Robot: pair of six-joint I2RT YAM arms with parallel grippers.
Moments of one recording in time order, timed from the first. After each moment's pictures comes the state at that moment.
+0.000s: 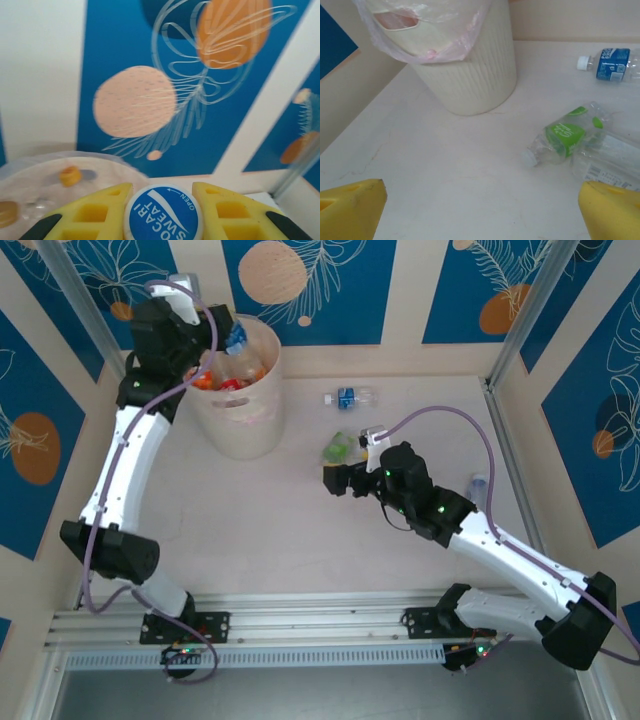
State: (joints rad) left arm -0.19 1.65 1.94 -0.35 0.13 -0.27; right arm 0.77 1.04 0.92 -0.29 0.13 0.37
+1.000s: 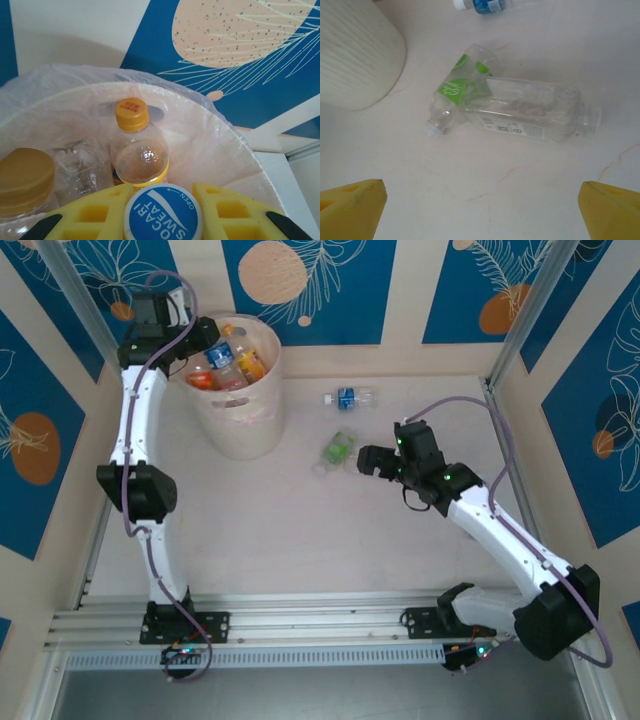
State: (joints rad) left arm 0.00 2.15 2.47 -0.79 0.37 -0.37; right arm 0.46 1.18 1.03 -0.60 0.09 0.53
